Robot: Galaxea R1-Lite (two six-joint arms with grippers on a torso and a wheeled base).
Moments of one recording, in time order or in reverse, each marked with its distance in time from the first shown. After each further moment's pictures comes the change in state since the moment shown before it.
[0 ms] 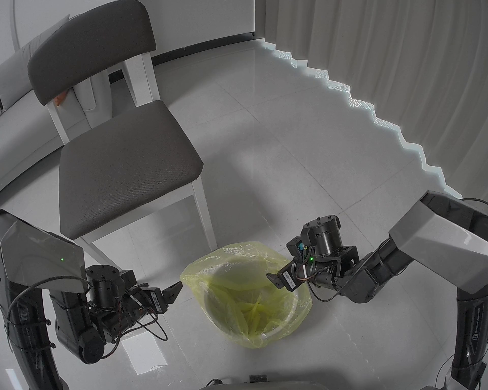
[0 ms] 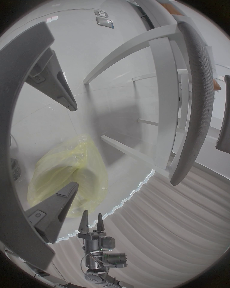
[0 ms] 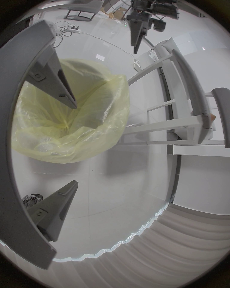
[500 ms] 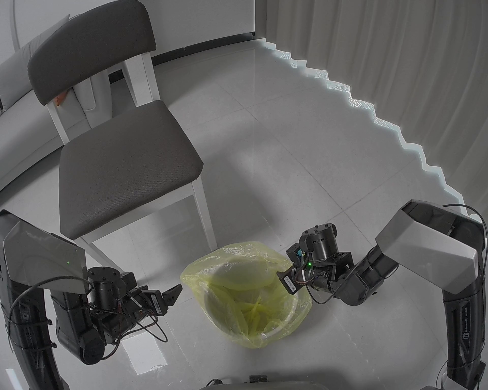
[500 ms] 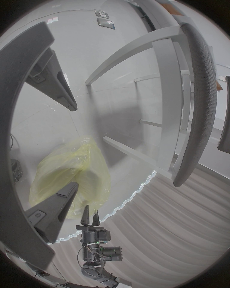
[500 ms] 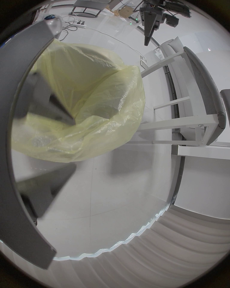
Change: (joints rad) left arm 0.001 0.012 0.007 0.000 0.003 0.000; right arm -0.030 0.099 -0.035 -0.041 0.000 -0.048
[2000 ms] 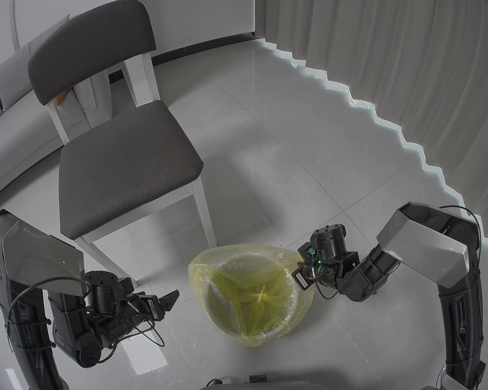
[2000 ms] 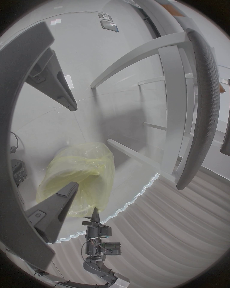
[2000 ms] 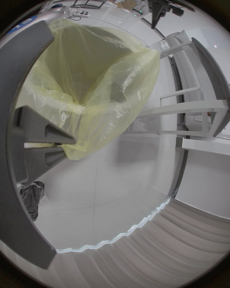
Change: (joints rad) left arm 0.006 -0.005 0.046 0.000 0.002 -0.010; right arm -0.074 0.052 -0.010 -0.048 -0.039 -0.061
